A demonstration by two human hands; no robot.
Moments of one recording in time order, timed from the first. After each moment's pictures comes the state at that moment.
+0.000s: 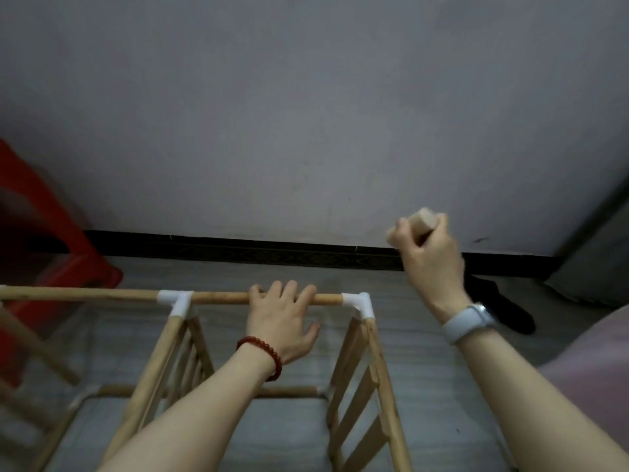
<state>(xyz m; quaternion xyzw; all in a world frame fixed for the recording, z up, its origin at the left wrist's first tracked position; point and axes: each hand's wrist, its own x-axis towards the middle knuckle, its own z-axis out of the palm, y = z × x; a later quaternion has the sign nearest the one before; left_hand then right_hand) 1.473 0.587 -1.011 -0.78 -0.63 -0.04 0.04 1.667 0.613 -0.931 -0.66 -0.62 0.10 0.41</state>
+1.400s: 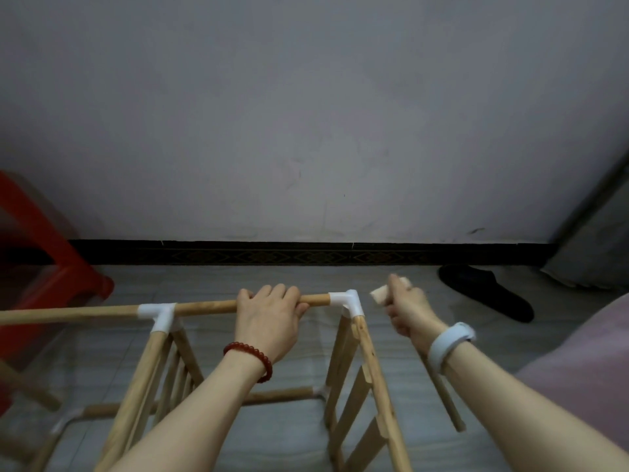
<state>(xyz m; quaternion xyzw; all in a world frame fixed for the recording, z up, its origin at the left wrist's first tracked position) 1.459 0.594 -1.006 -0.76 -0.65 -0.05 0.02 1.664 0.620 -0.996 -0.72 -0.35 0.45 0.40</state>
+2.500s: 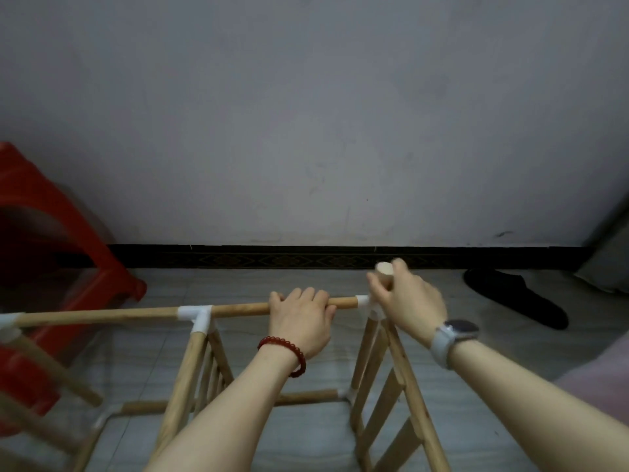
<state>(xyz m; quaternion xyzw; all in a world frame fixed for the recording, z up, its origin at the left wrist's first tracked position) 1.456 0.600 -1.002 -0.76 -0.64 -0.05 -0.06 1.620 0.609 -0.955 -0.70 -0.67 0.09 0.21</state>
